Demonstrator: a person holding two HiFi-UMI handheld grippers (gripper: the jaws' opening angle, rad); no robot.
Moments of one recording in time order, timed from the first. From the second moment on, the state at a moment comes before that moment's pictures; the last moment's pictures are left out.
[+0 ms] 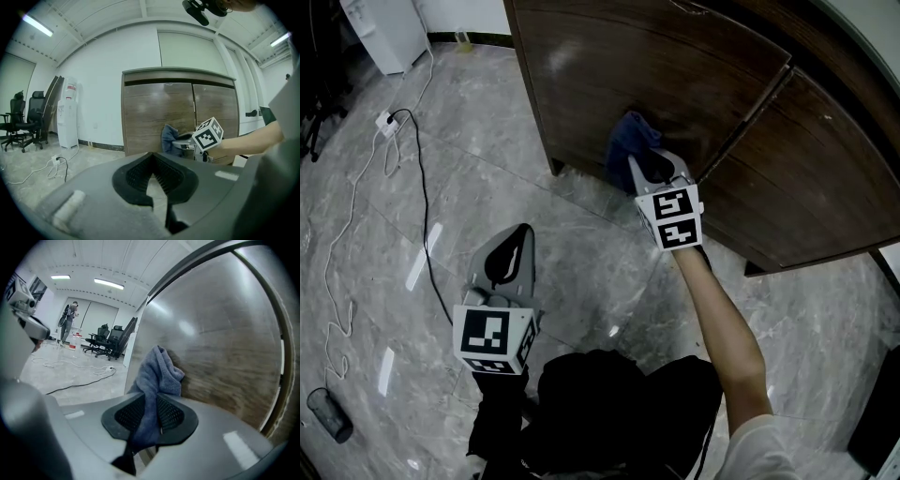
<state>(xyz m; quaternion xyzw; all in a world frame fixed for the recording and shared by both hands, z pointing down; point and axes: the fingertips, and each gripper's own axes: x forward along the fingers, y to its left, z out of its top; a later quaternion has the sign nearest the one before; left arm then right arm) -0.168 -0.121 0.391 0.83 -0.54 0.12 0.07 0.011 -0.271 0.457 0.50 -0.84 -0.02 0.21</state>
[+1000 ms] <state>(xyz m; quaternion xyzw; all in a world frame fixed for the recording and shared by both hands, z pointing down) -0.186 -0.117 0.380 0.83 -0.55 0.11 0.07 -0.015 -0.290 0.266 0.51 -0.85 -0.11 0.13</state>
